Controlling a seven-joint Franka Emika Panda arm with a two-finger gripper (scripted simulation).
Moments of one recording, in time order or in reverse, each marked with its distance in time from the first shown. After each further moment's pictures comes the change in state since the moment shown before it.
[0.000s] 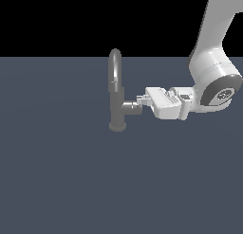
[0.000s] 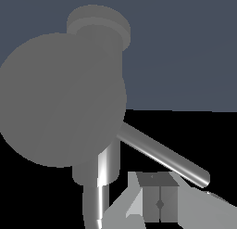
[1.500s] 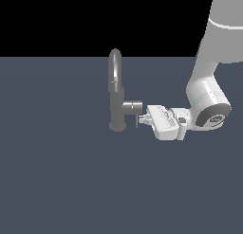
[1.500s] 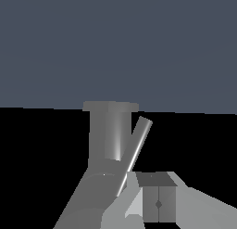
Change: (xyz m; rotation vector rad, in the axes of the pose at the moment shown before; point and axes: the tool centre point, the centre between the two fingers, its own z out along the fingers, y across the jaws) arm 0.086 -0.011 -0.016 0.010 0.004 -0.007
